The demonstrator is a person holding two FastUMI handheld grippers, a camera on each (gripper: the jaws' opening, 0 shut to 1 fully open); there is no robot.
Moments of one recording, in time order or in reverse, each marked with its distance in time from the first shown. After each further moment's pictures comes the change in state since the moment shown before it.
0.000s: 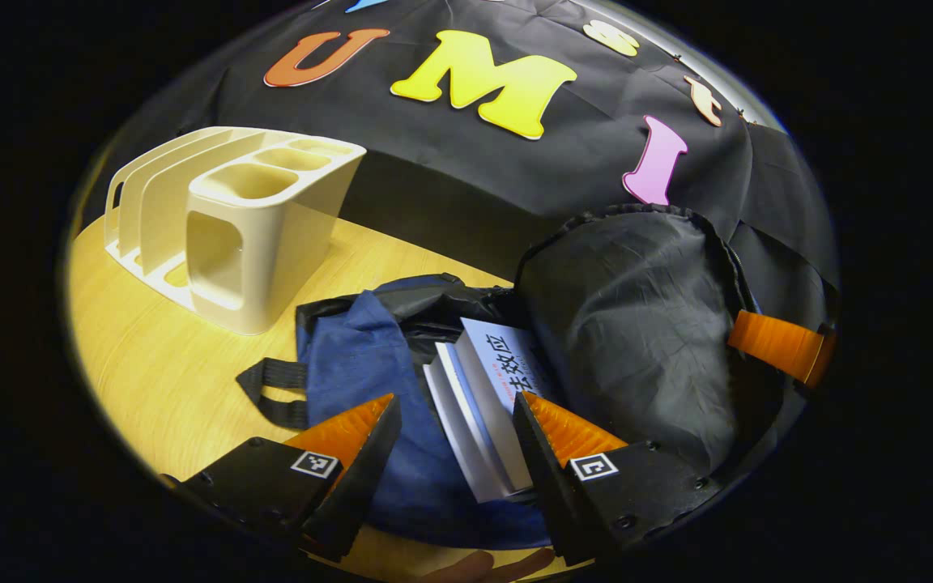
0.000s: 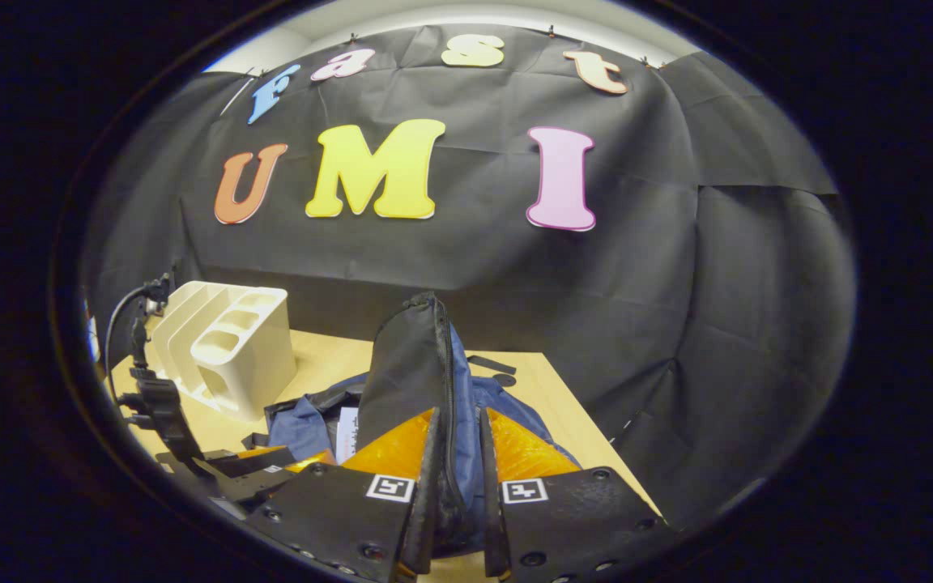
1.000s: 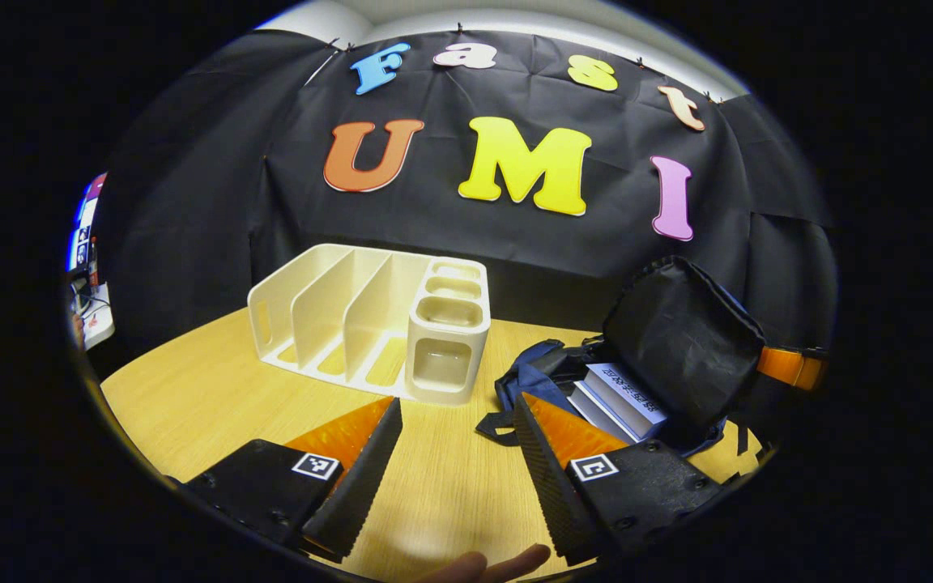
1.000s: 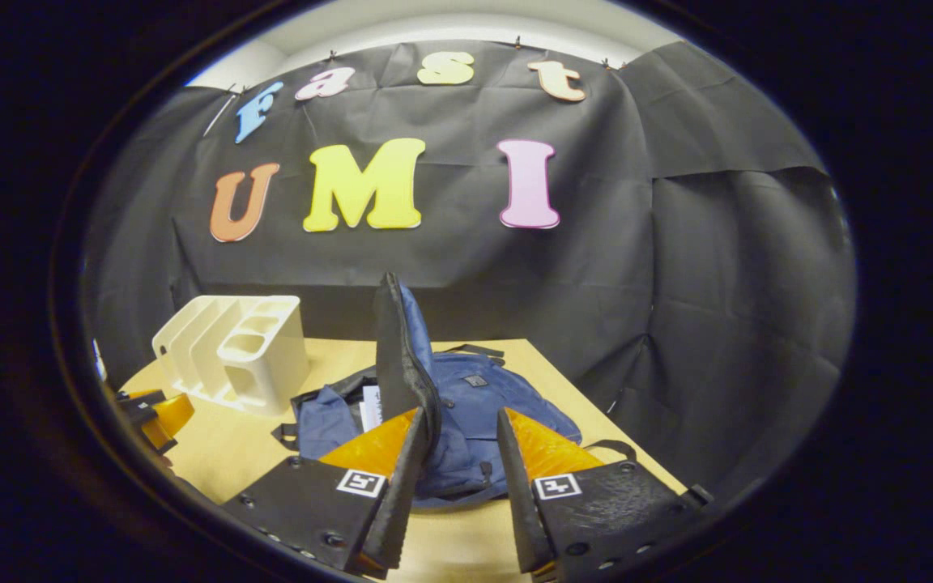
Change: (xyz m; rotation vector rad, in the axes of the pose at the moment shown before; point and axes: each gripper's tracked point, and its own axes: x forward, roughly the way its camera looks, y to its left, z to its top) left arm -0.173 0.120 0.070 0.226 -0.269 0.214; right arm -0.098 0.017 -0.032 0.095 -0.048 -0.048
